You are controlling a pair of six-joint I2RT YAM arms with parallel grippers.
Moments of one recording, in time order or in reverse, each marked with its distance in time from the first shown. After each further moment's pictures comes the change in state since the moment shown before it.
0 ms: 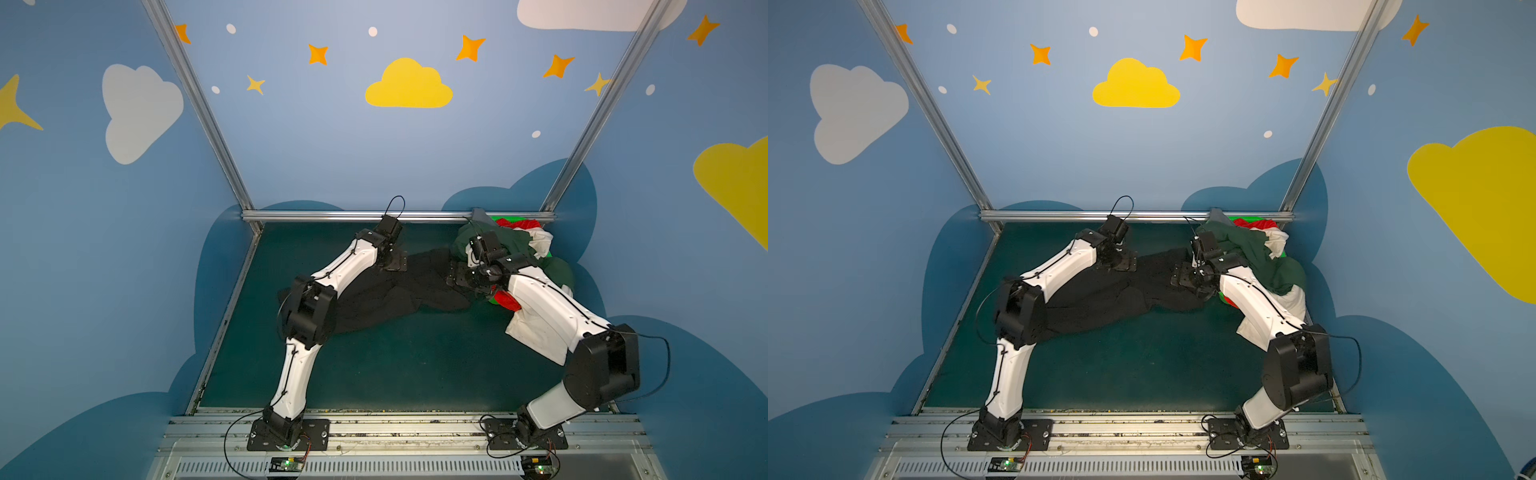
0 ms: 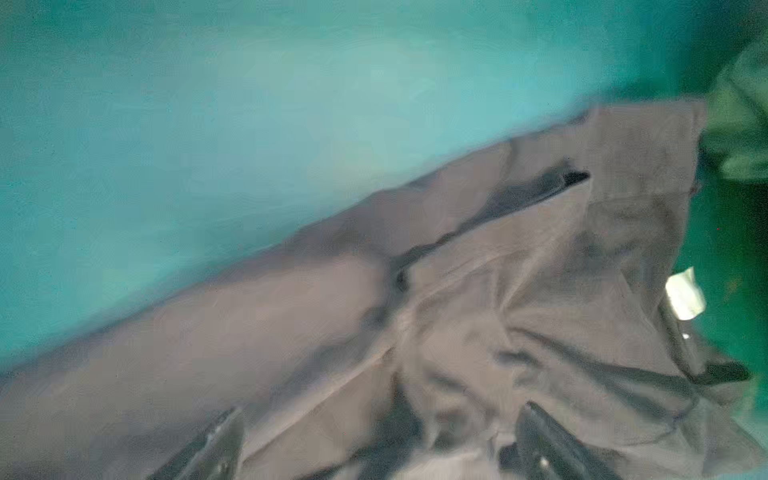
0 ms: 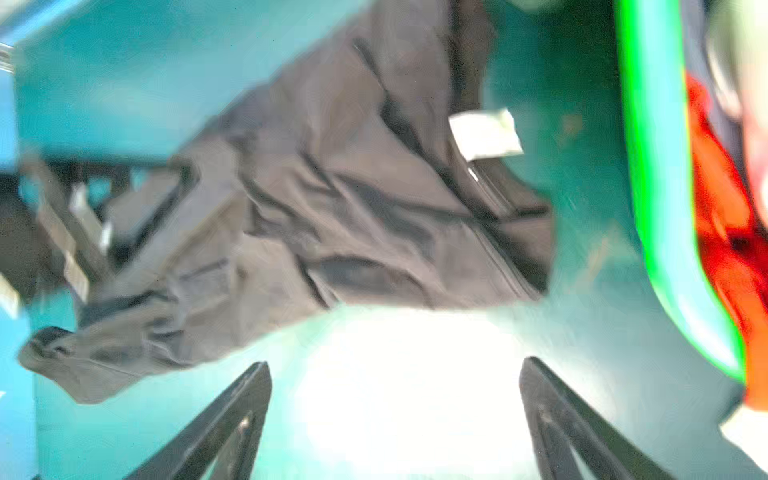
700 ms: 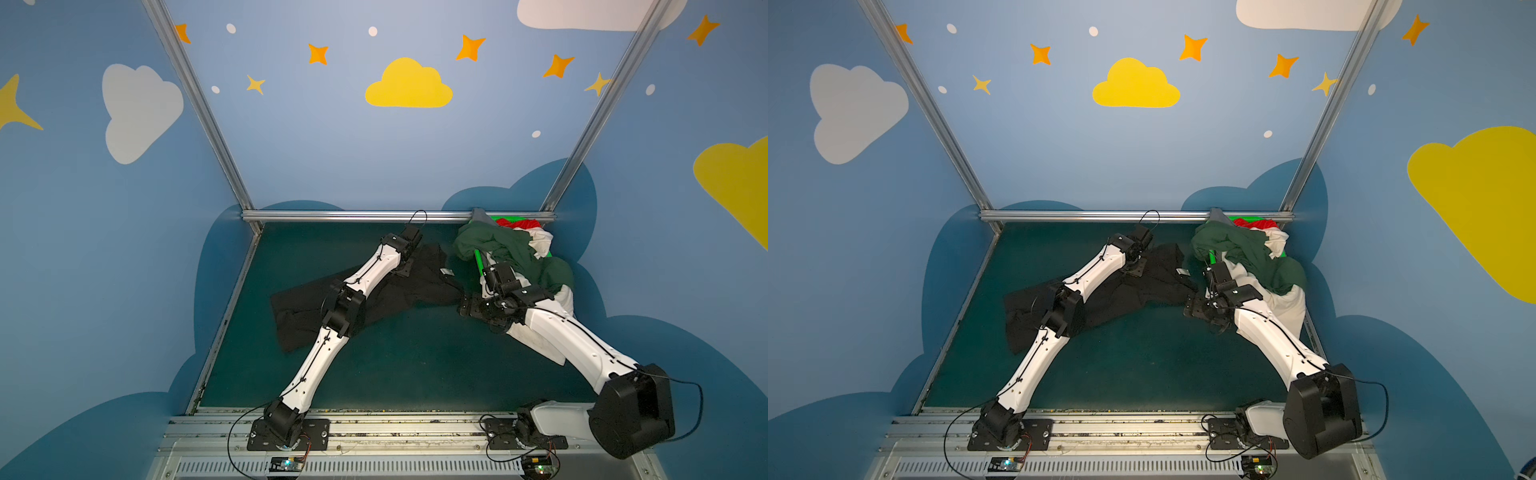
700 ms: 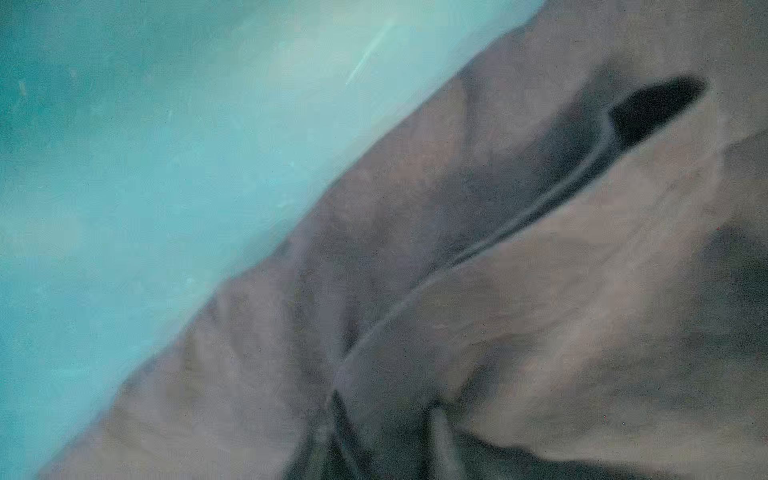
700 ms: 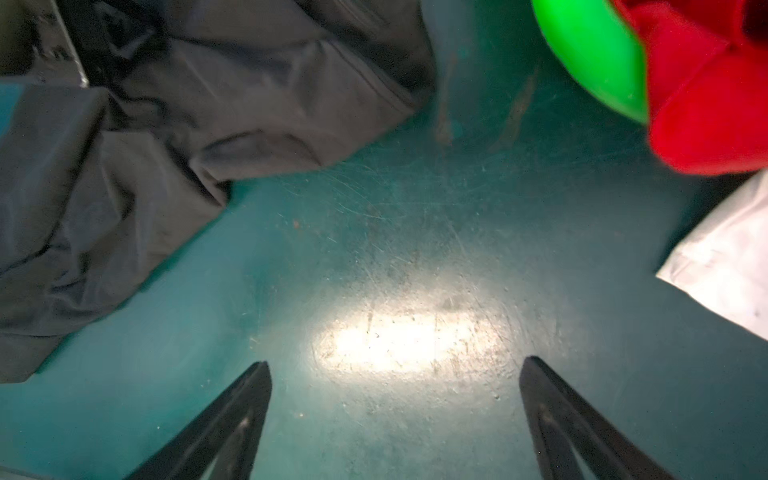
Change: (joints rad) left arm -0.044 0.456 0.578 -0.242 -0.219 0.152; right arm -0.019 -0.222 -0.290 -0.019 0.017 0.028
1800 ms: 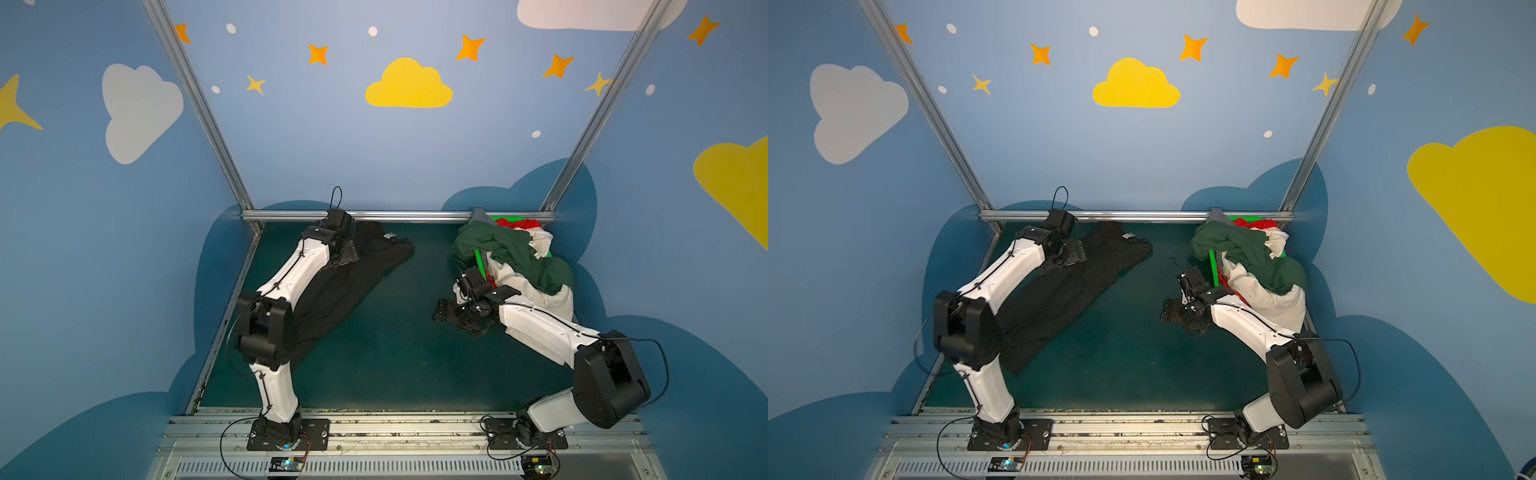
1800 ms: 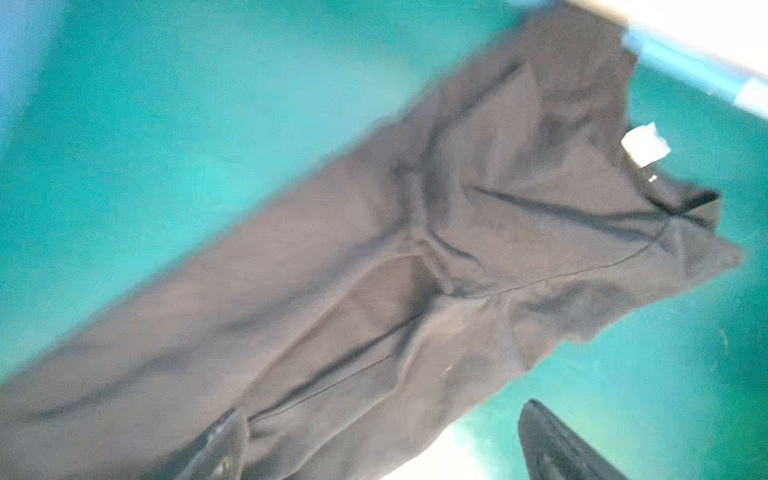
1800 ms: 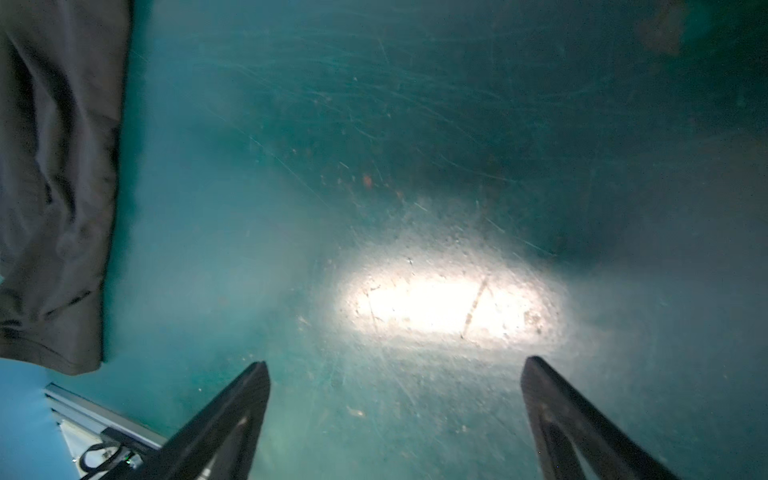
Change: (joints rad) left arm 0.264 -0.972 -1.060 0.235 -0.020 -0.362; right arm 0.148 0.167 0.003 0.144 -0.123 0.114
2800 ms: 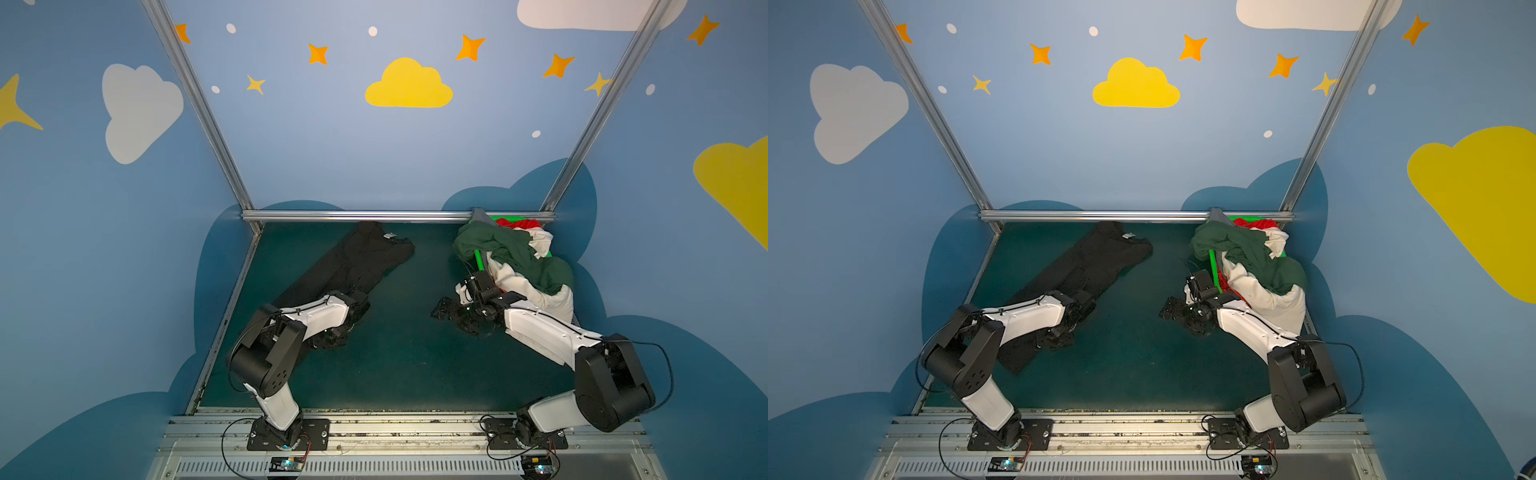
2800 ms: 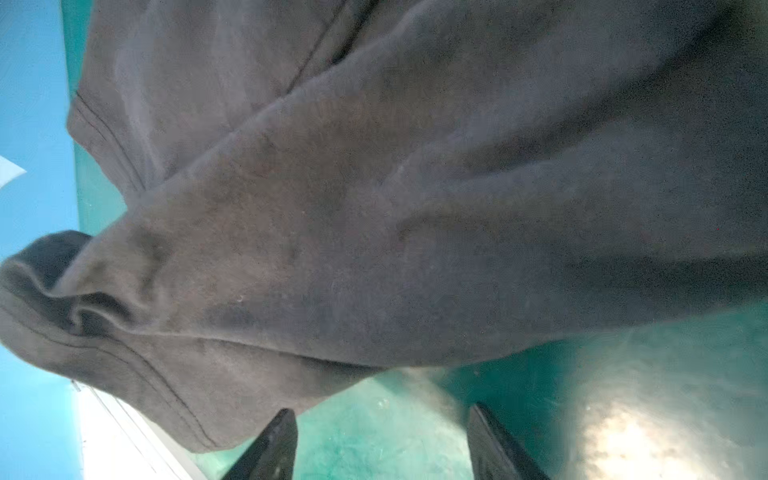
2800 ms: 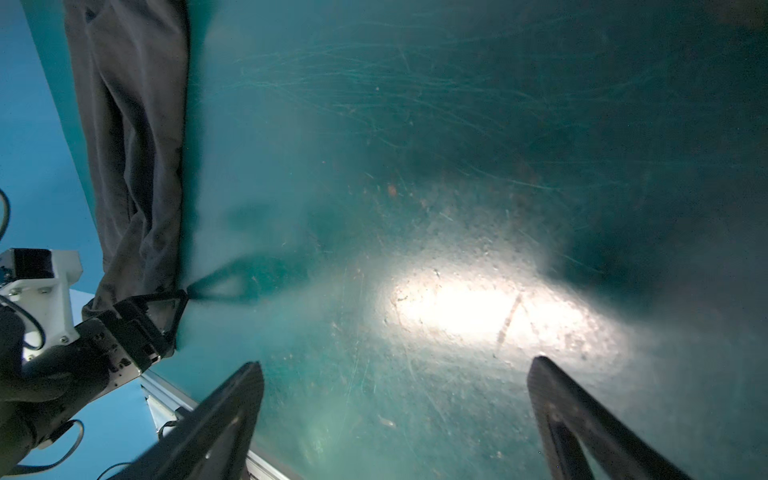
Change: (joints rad) left arm -0.224 -0.066 -0.648 -0.104 -0.177 -0.294; right arm -0.059 -0.025 -0.096 0.140 -0.134 0.037
